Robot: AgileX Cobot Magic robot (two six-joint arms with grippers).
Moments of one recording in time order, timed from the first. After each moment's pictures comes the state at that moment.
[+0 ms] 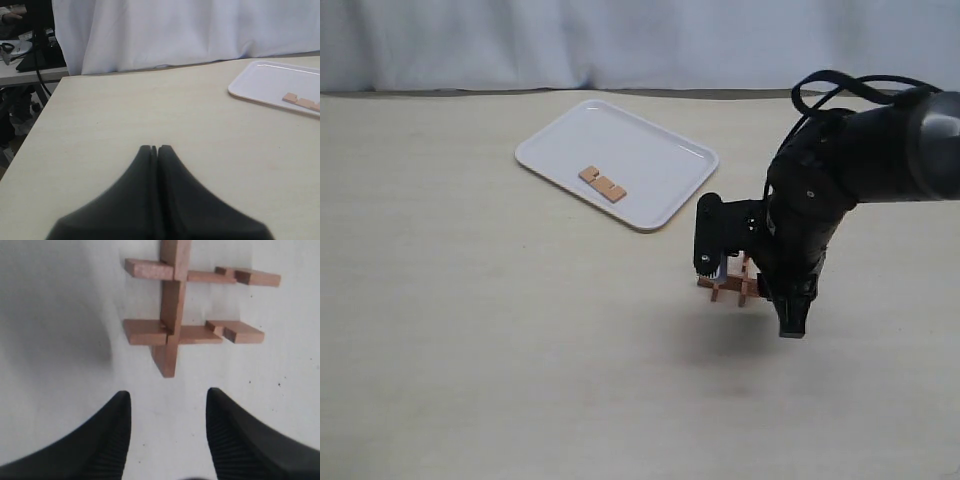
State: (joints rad) left arm 0.02 0.00 0.00 -0.06 0.32 0.16; right arm 0.21 1.84 -1.01 -0.40 0.69 -0.61
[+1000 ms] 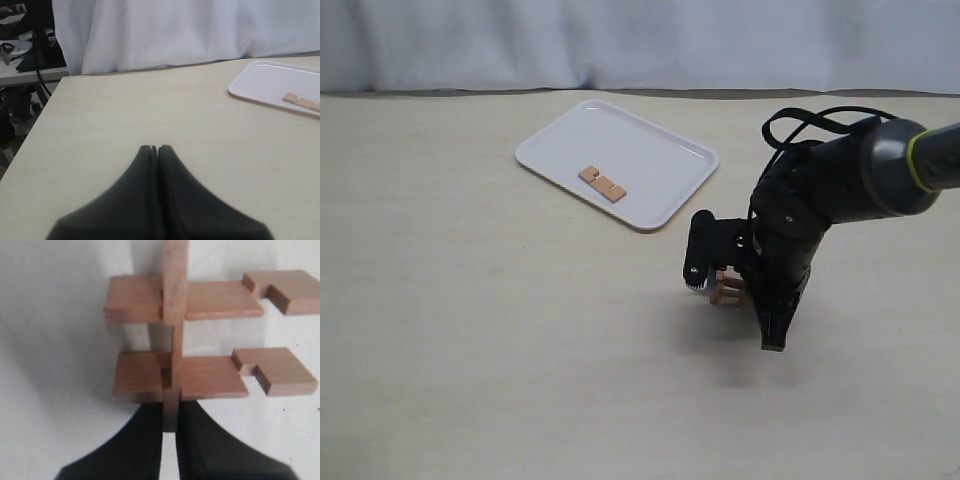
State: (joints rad) left arm 0.02 0.00 0.00 -0.06 0.32 0.16; right arm 0.21 1.94 -1.01 -0.43 0.62 -0.49
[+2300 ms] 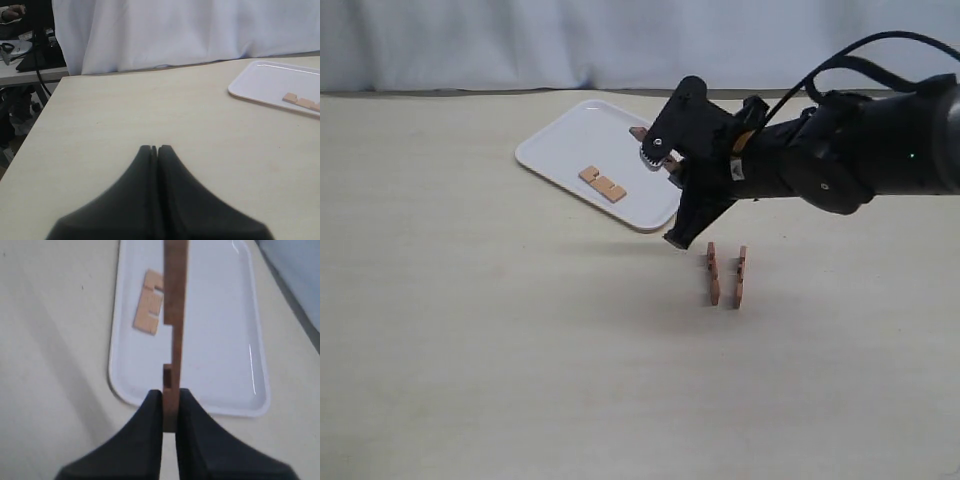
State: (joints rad) left arm 0.02 0.00 0.00 -0.06 0.32 0.16; right arm 0.21 1.79 -1.01 -0.45 0.05 -0.15
